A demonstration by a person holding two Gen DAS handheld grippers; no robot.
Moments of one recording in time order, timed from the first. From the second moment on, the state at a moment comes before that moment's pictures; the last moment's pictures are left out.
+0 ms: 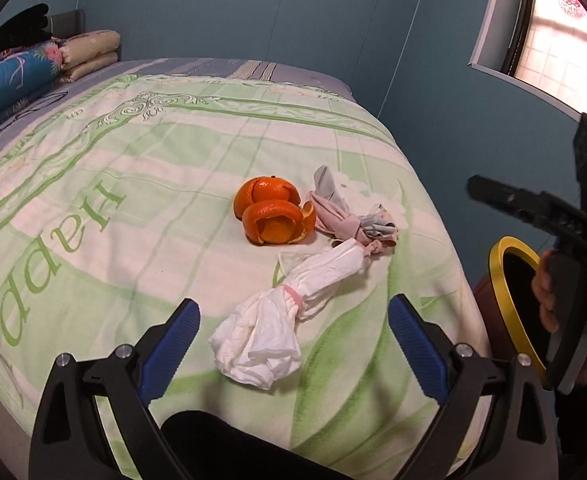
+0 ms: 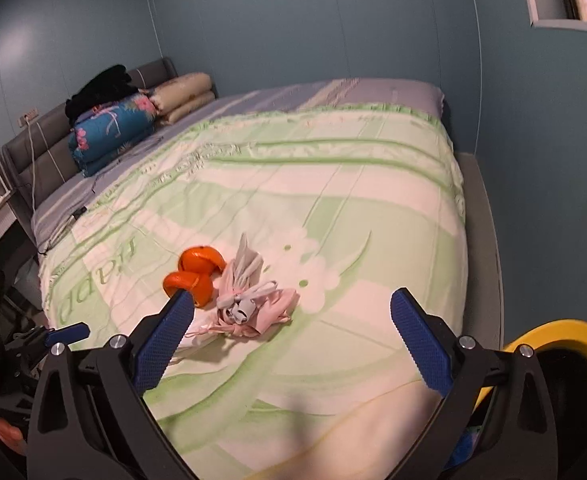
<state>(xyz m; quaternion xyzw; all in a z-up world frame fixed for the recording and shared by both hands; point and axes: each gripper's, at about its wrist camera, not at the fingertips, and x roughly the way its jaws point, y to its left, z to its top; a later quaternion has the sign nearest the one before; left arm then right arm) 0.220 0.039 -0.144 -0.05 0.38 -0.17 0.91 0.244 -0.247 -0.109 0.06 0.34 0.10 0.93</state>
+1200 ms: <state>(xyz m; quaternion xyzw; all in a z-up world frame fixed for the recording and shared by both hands) 0.249 0.009 -0.181 0.01 0.41 -0.18 0.90 0.310 -0.213 -0.171 0.09 0.45 0.07 0.88</state>
